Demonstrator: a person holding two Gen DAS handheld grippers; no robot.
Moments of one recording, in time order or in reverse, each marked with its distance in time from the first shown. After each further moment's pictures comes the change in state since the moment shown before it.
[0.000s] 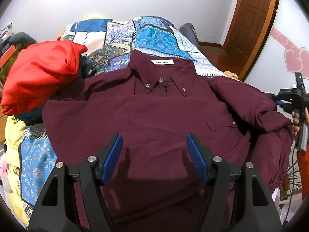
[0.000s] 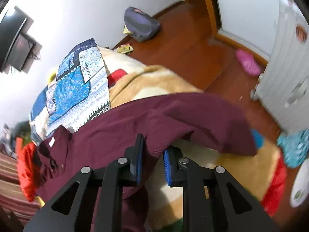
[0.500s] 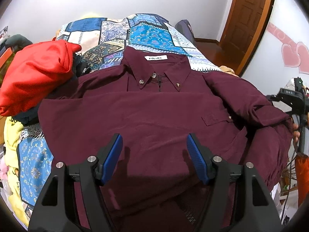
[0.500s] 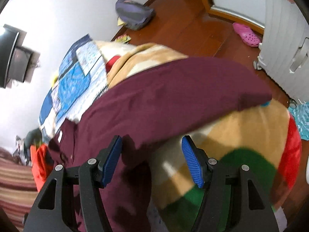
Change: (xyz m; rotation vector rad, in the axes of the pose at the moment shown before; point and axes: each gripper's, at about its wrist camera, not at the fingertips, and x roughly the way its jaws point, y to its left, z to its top) left arm 0.006 -0.011 -0.004 0.028 0.029 -0.020; right arm 0.019 -0.022 -0.027 0.177 0.104 0.088
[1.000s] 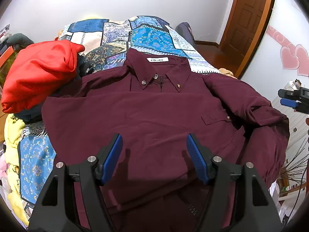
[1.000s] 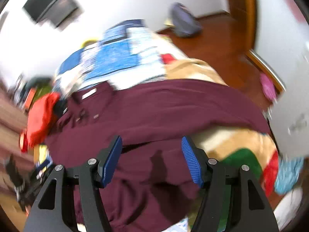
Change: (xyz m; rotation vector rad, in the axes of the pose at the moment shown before) left arm -0.012 0.005 -0.004 -0.016 -0.016 -0.004; right arm -0.053 0.078 -0.048 -0.408 -0.009 -0.022
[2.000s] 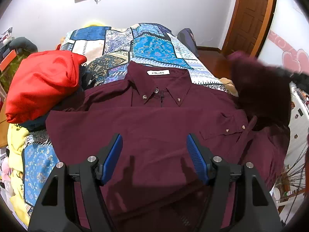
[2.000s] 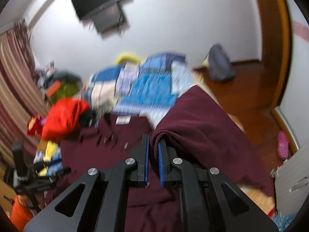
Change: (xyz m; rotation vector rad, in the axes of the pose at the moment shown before) left arm -0.011 -0.002 0.021 -0.007 -0.040 0.018; right arm -0.019 0.082 0.020 -0.346 -0.177 0.168
